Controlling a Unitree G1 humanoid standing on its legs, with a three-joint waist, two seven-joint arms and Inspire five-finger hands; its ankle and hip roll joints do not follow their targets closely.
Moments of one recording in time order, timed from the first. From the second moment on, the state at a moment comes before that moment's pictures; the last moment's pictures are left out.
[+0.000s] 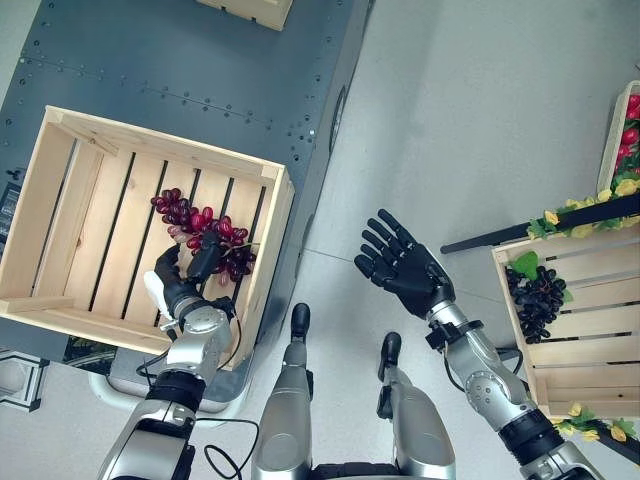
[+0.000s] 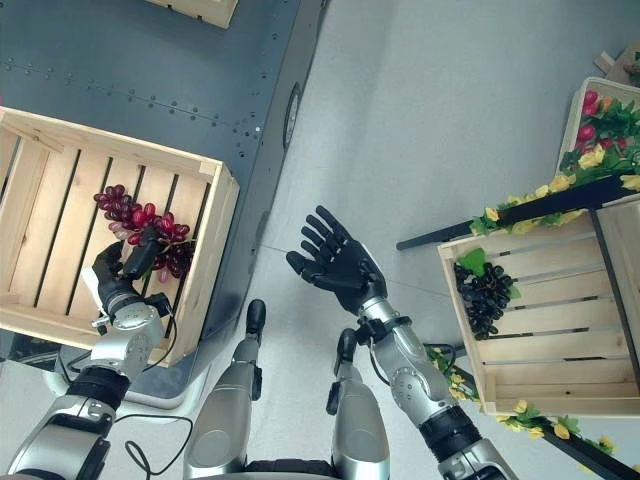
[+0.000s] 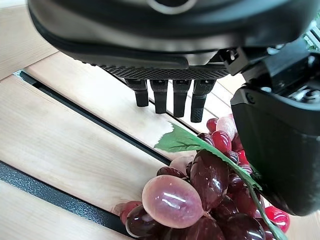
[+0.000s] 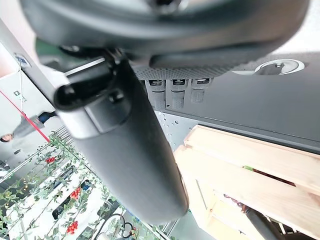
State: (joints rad) left arm -0.40 0.47 -0.15 0.58 -0.53 0.08 0.78; right arm -0.20 -0.39 0.40 0.11 0.98 -0.15 0.13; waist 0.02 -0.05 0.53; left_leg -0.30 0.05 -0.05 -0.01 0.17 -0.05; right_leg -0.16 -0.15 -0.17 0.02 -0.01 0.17
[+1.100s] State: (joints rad) left arm -0.35 0.39 -0.19 0.43 -0.55 -0.23 0.86; right arm -0.16 -0.34 0.40 0.13 0.98 -0.15 0.10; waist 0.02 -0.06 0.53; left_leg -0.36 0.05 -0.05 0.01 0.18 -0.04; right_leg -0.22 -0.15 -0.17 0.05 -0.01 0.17
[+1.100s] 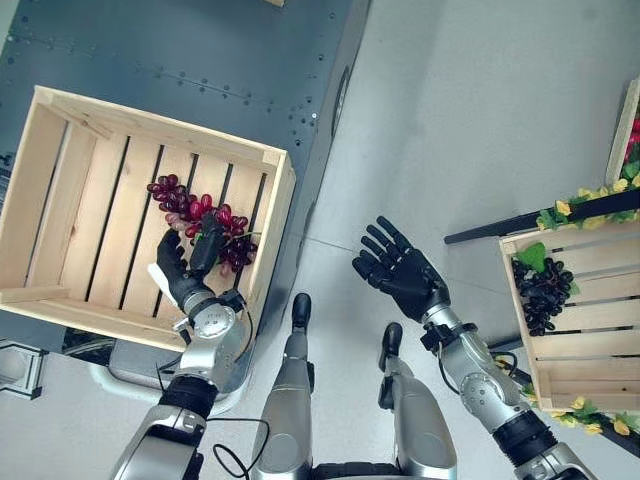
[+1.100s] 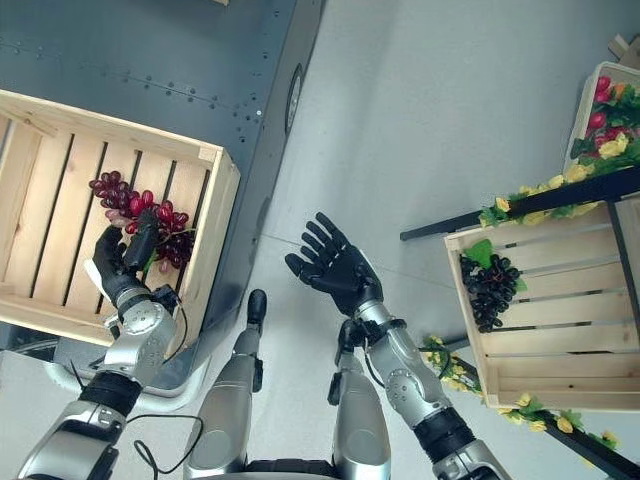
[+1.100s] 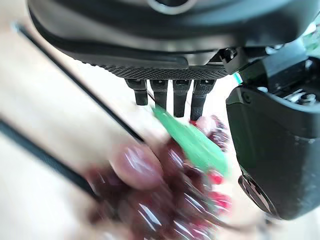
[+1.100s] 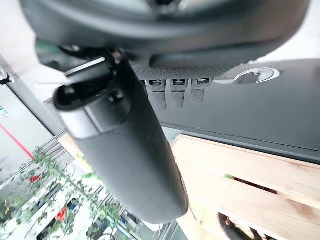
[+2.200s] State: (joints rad) left arm -0.36 0.39 -0.19 0.40 -0.60 -0.03 0.81; right arm -0.15 -0.33 0.40 0.13 0.98 -0.16 0.10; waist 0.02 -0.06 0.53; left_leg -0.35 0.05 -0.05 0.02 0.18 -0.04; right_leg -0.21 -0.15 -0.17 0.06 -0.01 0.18
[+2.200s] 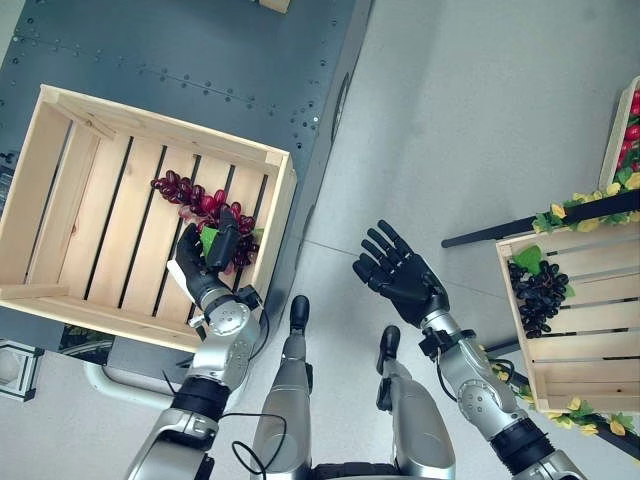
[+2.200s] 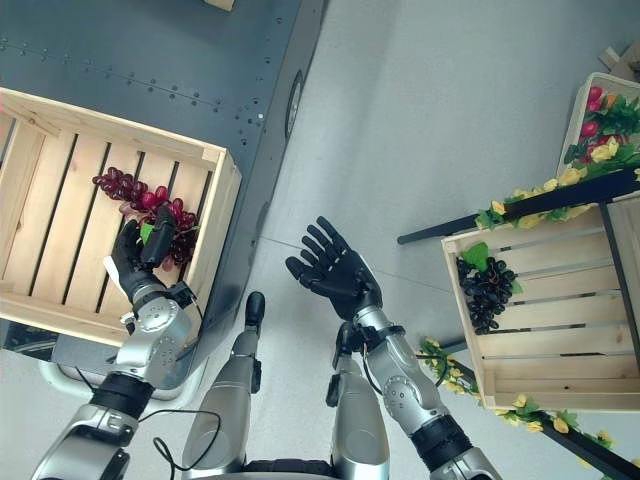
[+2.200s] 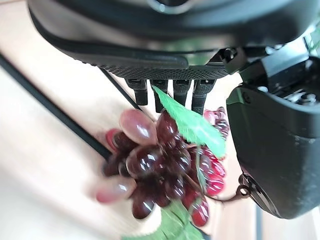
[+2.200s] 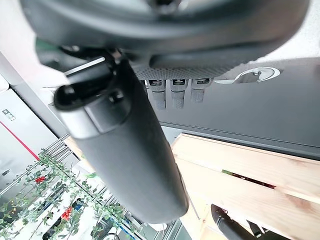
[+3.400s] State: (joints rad) left arm -0.52 0.51 -0.30 0.63 -0.46 0.15 0.72; right arm -0.26 -0.35 0.45 0.20 0.99 -0.16 0.07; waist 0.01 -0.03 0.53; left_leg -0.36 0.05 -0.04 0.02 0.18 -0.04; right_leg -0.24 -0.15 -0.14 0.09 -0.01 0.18
